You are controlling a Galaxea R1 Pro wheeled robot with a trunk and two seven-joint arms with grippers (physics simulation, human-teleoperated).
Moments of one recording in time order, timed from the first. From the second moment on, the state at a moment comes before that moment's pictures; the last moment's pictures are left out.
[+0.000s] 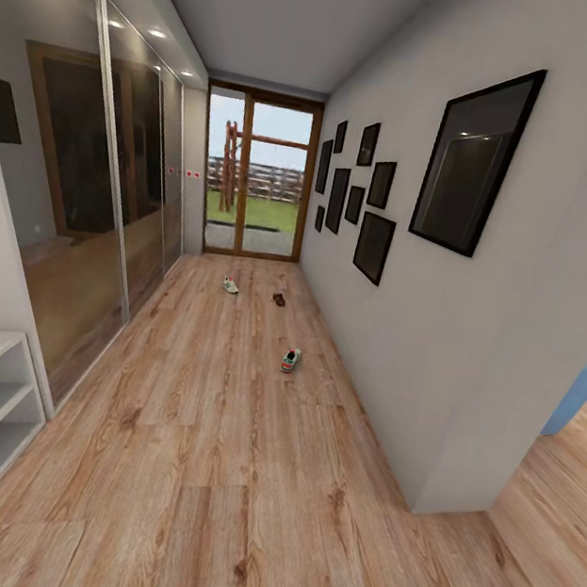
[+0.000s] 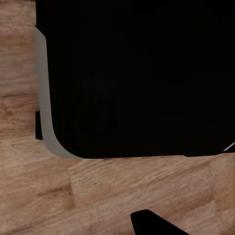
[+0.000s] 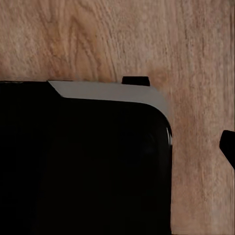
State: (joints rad) left arm -0.01 0.01 0.00 -0.06 0.00 -0.07 0.01; right arm -0.01 0.01 0.00 -0.11 0.00 -0.12 0.00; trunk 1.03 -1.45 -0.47
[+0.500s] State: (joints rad) left arm -0.16 0.02 0.01 -0.24 0.02 -0.36 0.01; right arm -0.05 0.00 -0.01 -0.47 0.00 -0.40 0.00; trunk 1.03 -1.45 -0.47
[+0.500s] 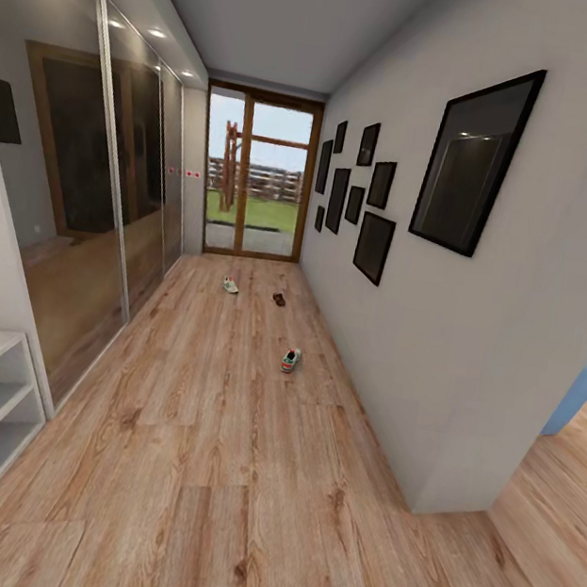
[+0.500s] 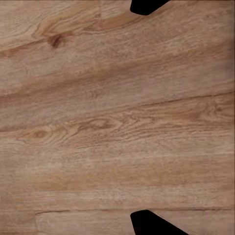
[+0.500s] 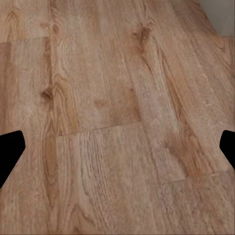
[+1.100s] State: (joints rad) left arm -0.16 0.04 0.02 -0.23 0.03 -0.37 0.01; right arm -0.06 -0.03 0.00 -0.48 0.01 -0.40 0.00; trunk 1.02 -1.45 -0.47
